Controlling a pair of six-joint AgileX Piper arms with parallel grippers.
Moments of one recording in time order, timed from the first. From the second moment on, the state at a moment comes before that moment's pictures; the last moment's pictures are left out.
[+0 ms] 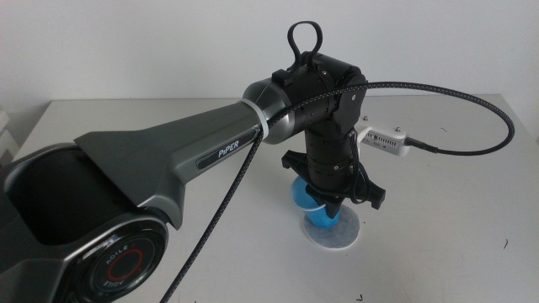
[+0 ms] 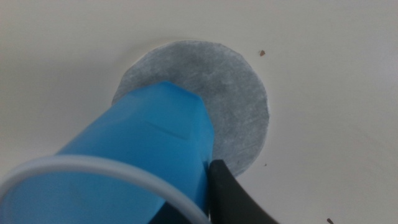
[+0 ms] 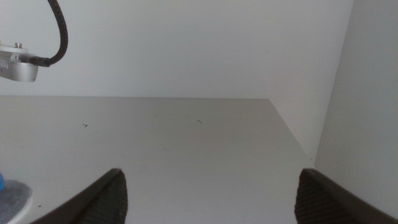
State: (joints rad) left arm -0.78 2.26 -2.02 -0.10 1.23 -0.10; right arm -0.05 -0.02 0.03 -0.03 0.14 0.03
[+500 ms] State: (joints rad) left arm -0.78 2.26 -2.02 -0.11 1.23 -0.10; right arm -0.05 -0.02 0.03 -0.03 0.14 0.03
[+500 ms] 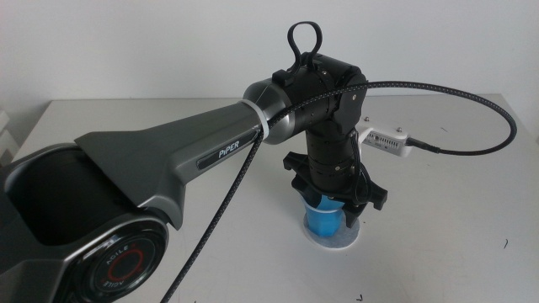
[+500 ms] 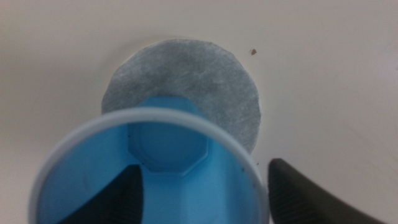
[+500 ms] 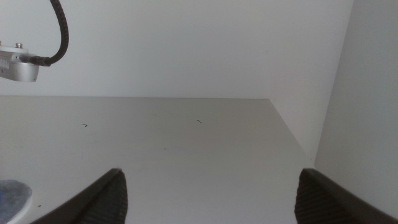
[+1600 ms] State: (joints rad) left arm -0.73 2.04 -2.32 -0.11 1.25 -0.03; right arm -0.05 -0.02 0.03 -0.03 0.14 0.03
